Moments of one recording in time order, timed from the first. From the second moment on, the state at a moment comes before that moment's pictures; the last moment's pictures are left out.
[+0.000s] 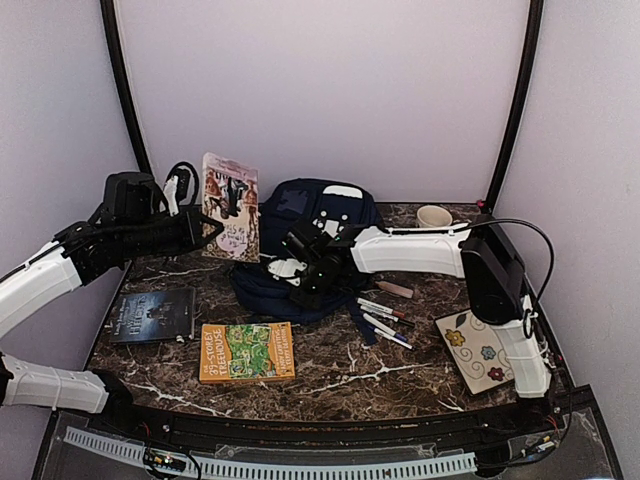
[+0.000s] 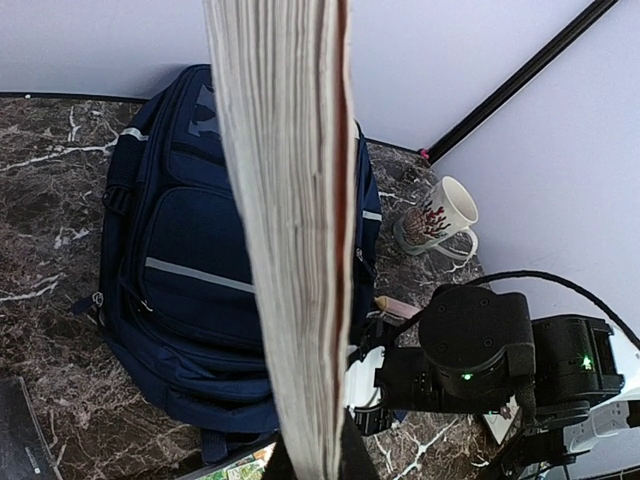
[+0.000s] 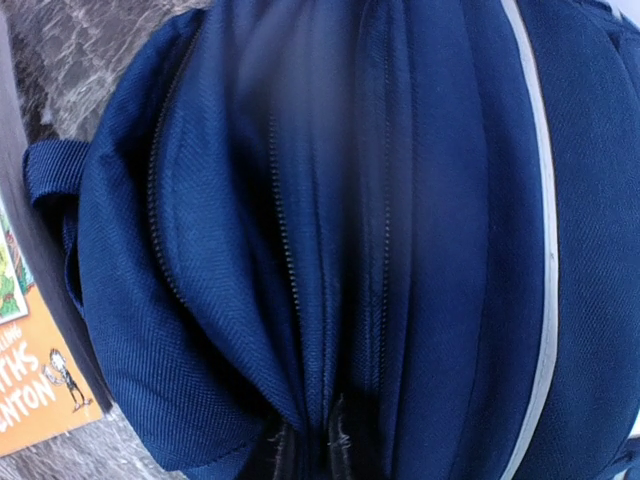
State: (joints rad) left arm -0.55 1.04 0.97 -0.38 0.11 -0.58; right arm 1.00 2.25 1.83 -0.60 0.10 -0.35
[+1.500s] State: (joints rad) left arm -0.55 0.98 0.83 -0.46 0.72 -0.72; right arm 0.85 2.09 2.10 -0.68 0.15 -0.51
